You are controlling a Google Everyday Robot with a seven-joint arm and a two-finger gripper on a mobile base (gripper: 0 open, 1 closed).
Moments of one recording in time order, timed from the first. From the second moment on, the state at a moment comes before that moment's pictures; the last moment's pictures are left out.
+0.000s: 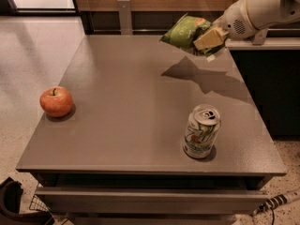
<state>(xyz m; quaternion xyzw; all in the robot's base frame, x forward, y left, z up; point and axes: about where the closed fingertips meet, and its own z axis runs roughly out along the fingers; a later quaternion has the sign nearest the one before) 0.669 -0.166 0.940 -0.45 0.79 0.14 0.39</state>
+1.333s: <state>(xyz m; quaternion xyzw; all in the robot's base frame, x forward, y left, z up) 0.581 -0.061 0.964 -0.52 0.76 0.16 0.36</state>
